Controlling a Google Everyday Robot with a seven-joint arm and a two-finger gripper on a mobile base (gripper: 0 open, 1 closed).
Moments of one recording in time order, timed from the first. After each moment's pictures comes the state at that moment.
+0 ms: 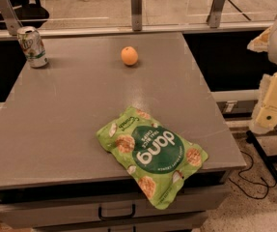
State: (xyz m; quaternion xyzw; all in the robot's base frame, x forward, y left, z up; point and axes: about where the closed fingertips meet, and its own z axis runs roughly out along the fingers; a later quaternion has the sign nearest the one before) arm 0.438 -0.217 0.976 -0.60 0.78 -0.03 0.16
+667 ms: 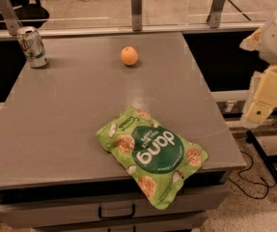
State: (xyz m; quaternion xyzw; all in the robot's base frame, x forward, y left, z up) arm 0.452 -0.211 0.972 -0.60 0.78 -0.02 0.17
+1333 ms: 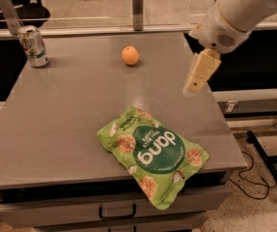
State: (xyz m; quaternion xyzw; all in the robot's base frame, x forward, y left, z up) arm 0.567 -0.139 0.939 -0.63 0.74 0.02 0.24
